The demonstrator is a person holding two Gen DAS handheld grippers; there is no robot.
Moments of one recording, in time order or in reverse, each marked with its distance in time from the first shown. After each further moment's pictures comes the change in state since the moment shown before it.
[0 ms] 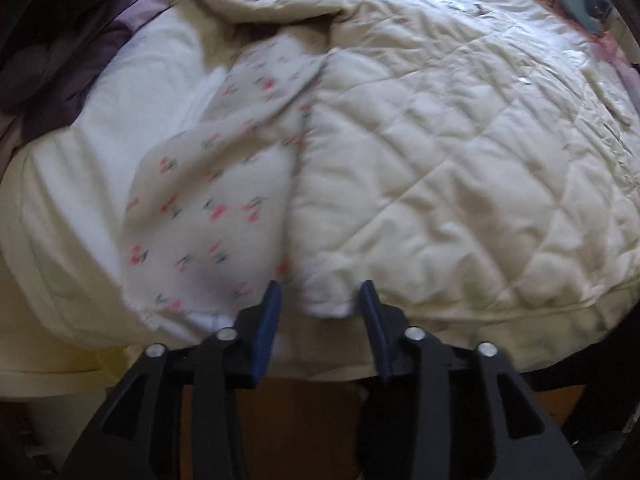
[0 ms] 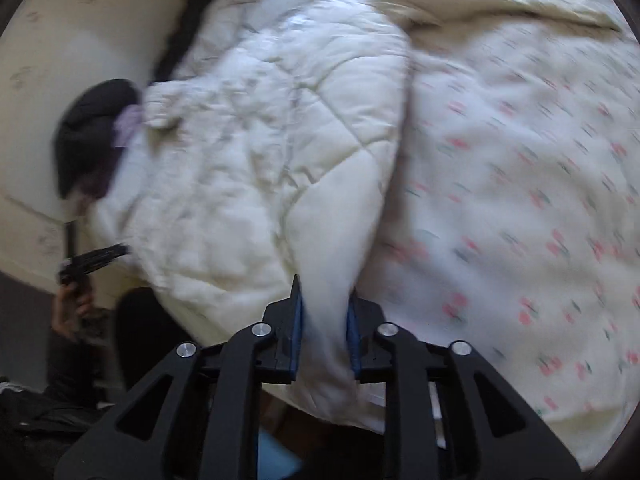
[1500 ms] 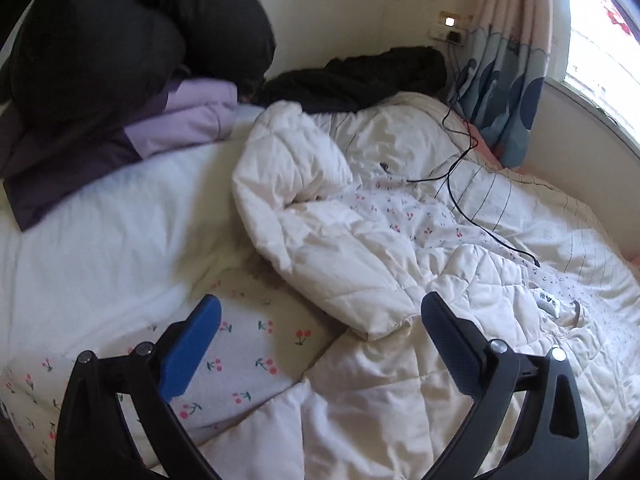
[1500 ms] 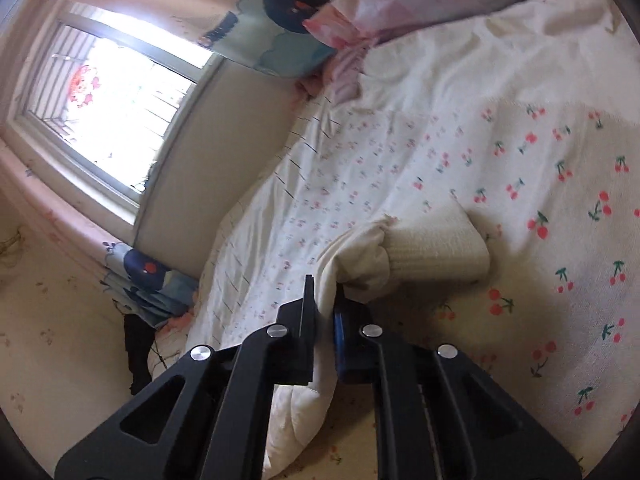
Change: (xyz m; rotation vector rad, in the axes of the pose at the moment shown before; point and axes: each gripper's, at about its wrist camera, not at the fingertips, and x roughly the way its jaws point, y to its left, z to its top) left arm 0.046 -0.044 0.233 -0.612 -0.606 0.188; right arm -0.082 -0.304 0.251 0.577 -0.916 0.061
